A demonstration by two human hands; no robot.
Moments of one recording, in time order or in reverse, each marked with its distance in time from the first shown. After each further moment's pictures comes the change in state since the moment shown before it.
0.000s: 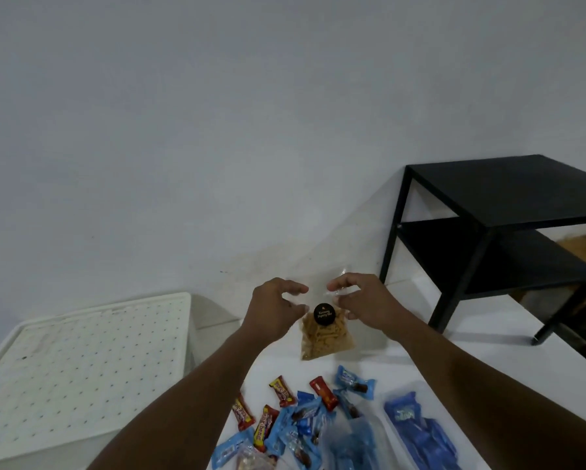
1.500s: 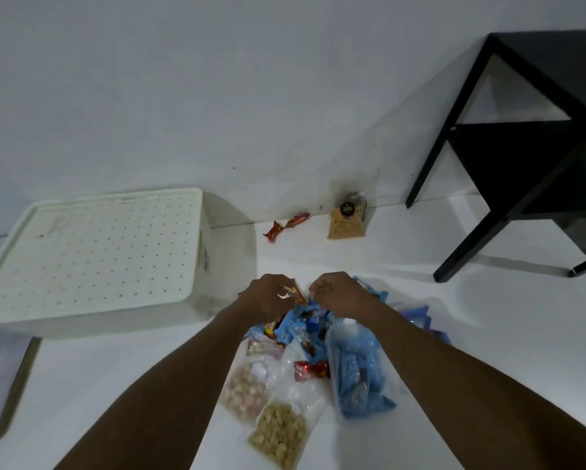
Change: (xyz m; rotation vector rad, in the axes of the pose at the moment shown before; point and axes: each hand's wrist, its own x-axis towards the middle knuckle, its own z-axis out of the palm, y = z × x) left_hand -0.083 -0.113 0.037 0.219 -0.382 -0.413; right_hand -0.031 0.101 0.117 -0.187 -0.338 0.294
